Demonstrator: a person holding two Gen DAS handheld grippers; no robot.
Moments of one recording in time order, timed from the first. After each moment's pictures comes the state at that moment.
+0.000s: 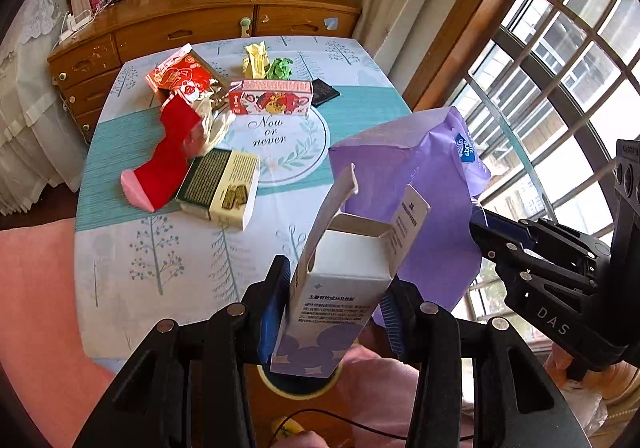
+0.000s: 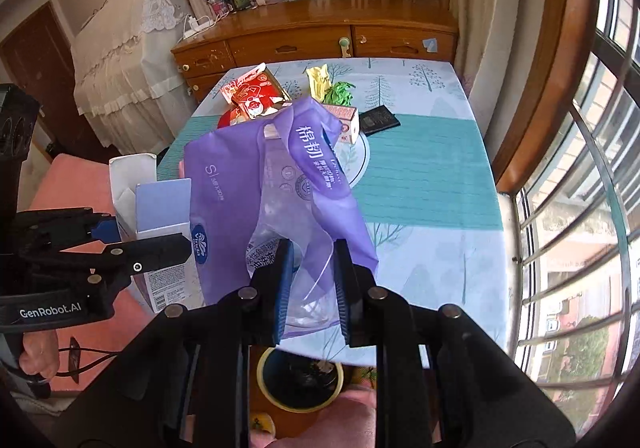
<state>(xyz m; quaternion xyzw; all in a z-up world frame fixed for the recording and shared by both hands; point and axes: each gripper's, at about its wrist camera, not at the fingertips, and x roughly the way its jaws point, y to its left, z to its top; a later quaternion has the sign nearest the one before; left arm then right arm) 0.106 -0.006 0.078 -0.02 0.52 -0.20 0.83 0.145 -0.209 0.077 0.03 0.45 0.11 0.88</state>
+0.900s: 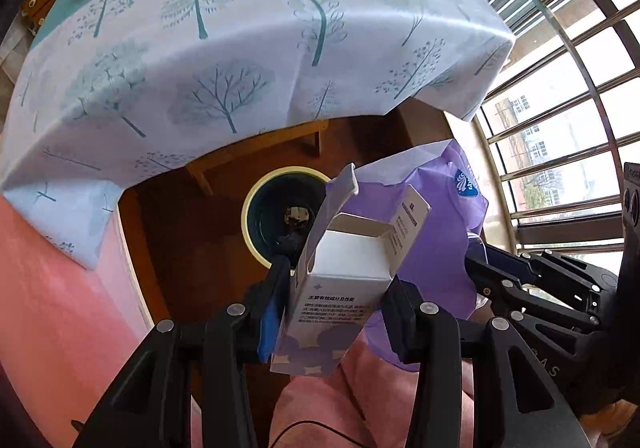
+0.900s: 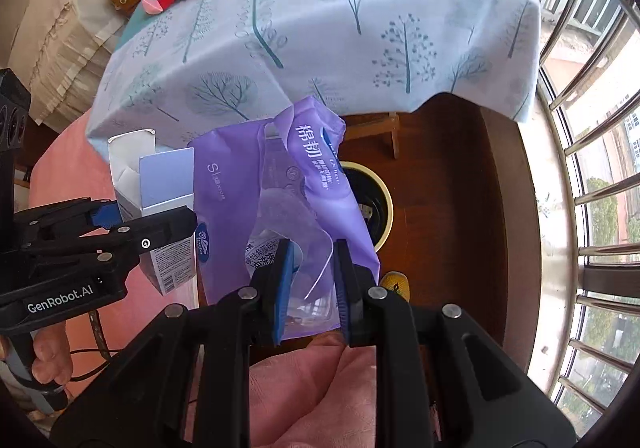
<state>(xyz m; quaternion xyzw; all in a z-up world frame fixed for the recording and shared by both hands) -0.062 0.009 -0.140 0.04 0.66 -0.21 0.72 -0.081 -0.157 -0.124 0.14 0.61 0.02 0.78</state>
